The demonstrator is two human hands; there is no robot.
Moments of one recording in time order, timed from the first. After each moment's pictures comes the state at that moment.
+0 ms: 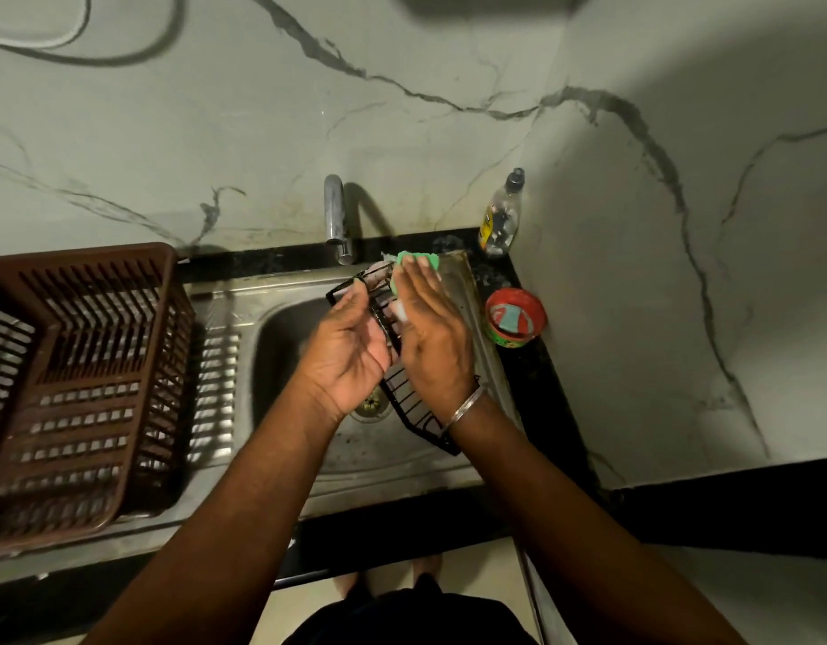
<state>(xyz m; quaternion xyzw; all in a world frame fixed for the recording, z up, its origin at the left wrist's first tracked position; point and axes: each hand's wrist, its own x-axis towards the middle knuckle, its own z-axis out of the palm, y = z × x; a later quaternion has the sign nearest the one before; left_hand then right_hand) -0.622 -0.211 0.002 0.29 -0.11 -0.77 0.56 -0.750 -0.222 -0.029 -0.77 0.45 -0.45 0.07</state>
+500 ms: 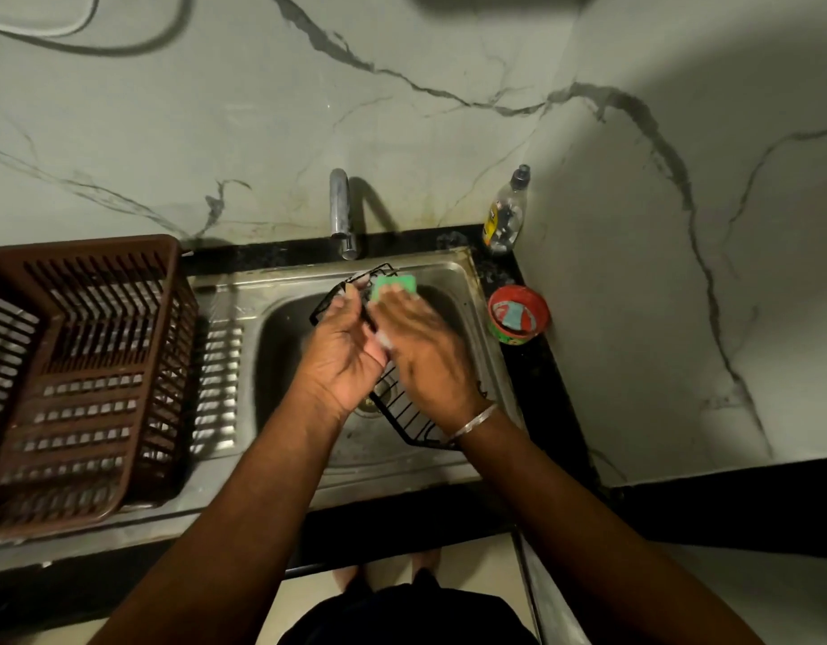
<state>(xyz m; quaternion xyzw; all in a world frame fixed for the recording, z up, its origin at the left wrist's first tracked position) -0.618 -0.207 -0.016 0.30 -0.06 -0.74 0.60 -0.760 -0.211 -0.030 -0.83 0.42 -0.35 0.07</state>
